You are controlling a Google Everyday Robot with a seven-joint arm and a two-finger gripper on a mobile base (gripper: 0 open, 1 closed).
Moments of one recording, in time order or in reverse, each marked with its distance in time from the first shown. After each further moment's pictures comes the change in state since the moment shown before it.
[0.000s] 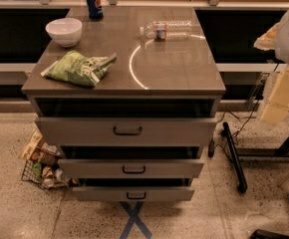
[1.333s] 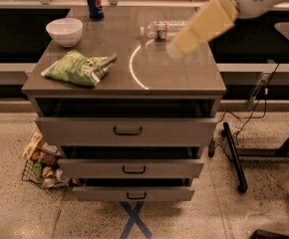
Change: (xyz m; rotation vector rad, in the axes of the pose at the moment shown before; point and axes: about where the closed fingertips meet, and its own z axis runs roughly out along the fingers) arm -0.143 -0.051 -0.030 0.009 -0.473 0.321
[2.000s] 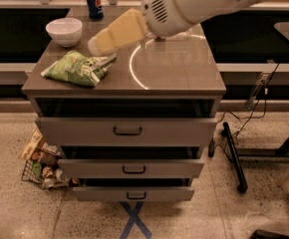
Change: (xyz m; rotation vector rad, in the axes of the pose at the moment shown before) arm -0.074 0.044 0.095 -0.047 -0.181 0.226
